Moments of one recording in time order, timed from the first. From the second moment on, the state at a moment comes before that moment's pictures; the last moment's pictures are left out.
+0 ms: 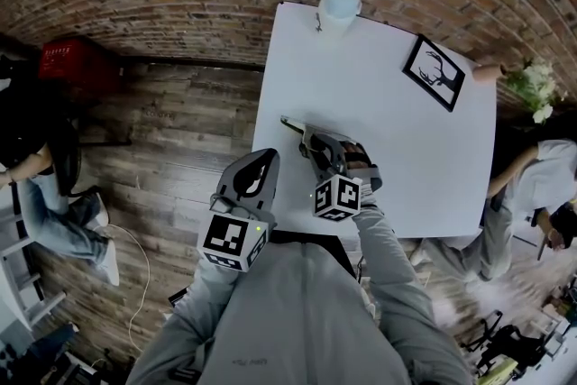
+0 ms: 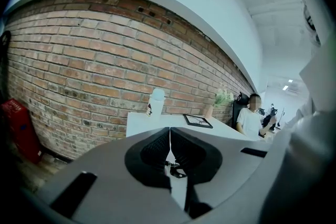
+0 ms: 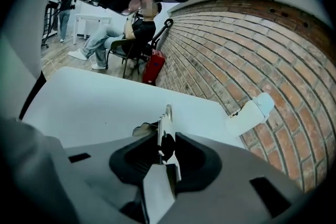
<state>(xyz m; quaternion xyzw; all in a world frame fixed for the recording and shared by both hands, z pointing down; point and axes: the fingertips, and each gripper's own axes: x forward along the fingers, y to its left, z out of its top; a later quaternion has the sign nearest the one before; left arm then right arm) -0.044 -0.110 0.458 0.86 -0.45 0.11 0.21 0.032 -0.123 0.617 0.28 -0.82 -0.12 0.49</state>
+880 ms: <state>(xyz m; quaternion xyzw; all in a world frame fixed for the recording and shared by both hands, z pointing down) -0.053 -0.111 0.452 0.86 -0.46 0.11 0.20 0.031 -0.109 0.607 0.27 -0.85 -0.07 0.45</state>
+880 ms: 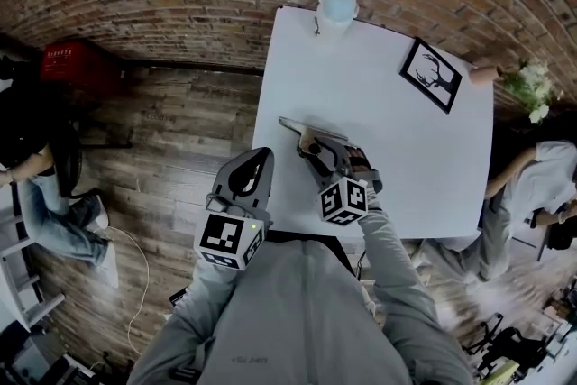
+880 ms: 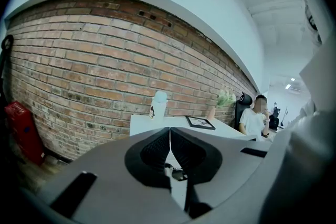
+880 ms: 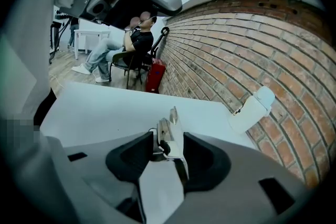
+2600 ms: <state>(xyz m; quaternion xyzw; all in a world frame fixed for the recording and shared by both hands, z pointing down) -0.019 -0.078 0.379 0.90 -0.41 0.07 0.13 0.137 -0.044 0.357 0.51 -0.86 0.10 0.00</state>
